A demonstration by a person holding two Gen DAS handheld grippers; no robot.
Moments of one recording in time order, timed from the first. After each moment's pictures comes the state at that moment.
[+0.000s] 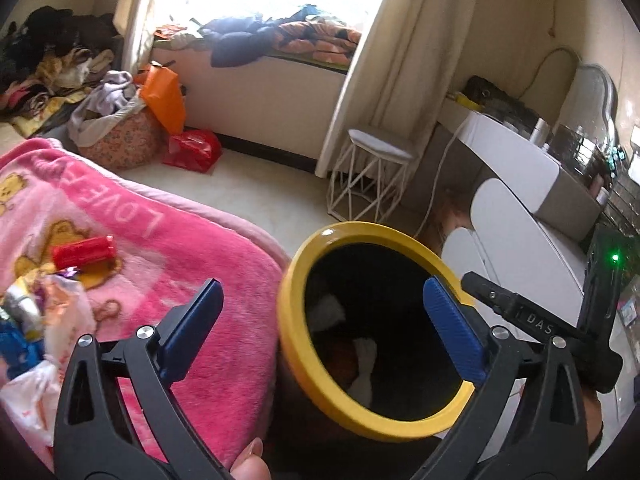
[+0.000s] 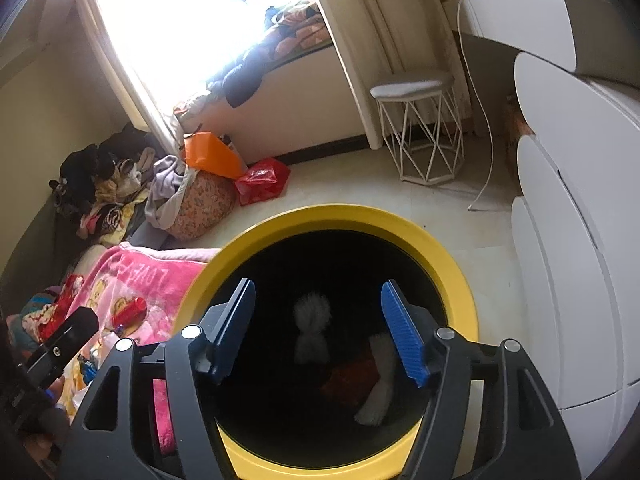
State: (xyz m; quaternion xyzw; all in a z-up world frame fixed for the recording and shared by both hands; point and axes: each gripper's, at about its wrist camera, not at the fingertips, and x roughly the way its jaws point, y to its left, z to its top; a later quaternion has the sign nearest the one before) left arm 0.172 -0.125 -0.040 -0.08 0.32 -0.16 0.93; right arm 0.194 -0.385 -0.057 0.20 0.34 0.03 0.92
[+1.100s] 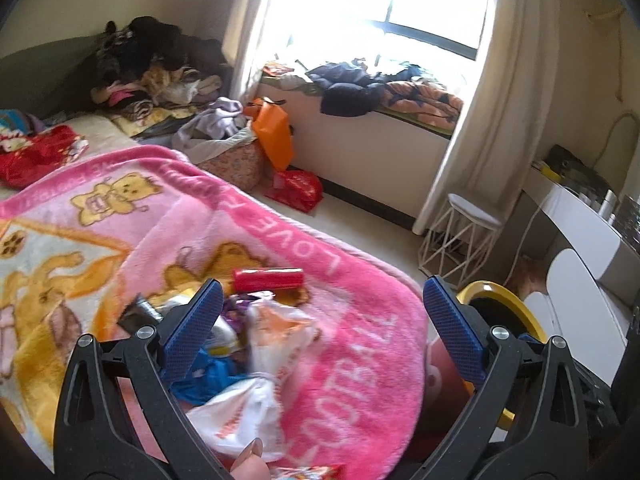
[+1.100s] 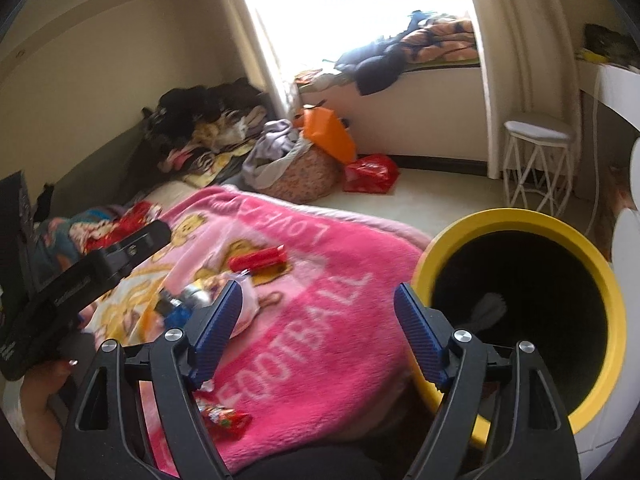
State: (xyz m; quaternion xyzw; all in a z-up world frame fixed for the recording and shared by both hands) left arm 0.126 0.037 -0.013 -0.11 0.26 0.00 0.96; right arm 0.170 -0.194 -0.022 0.09 0.31 0.21 0.92
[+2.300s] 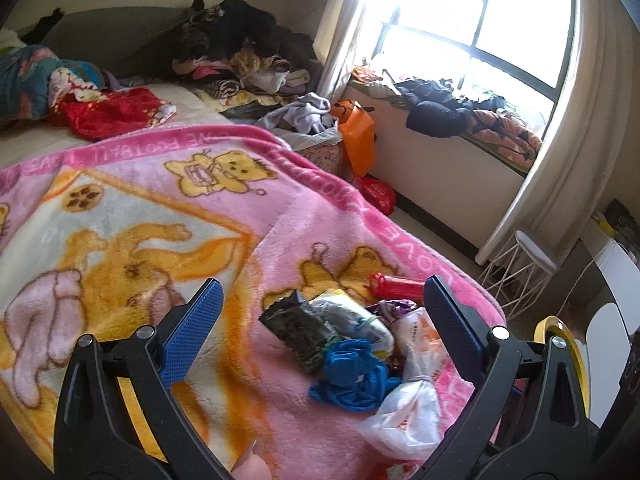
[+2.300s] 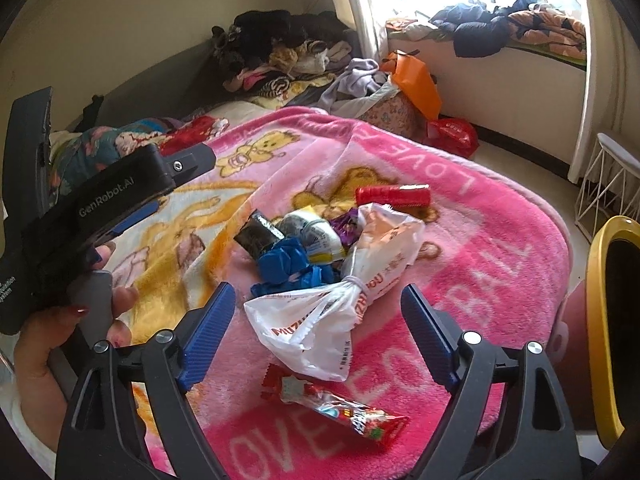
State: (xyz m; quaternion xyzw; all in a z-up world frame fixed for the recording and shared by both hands) left arm 0.094 0.162 -0.034 -0.18 0.26 0.12 0.94; right arm 0.158 -0.040 -0.051 -0.01 0.37 0.32 0.87
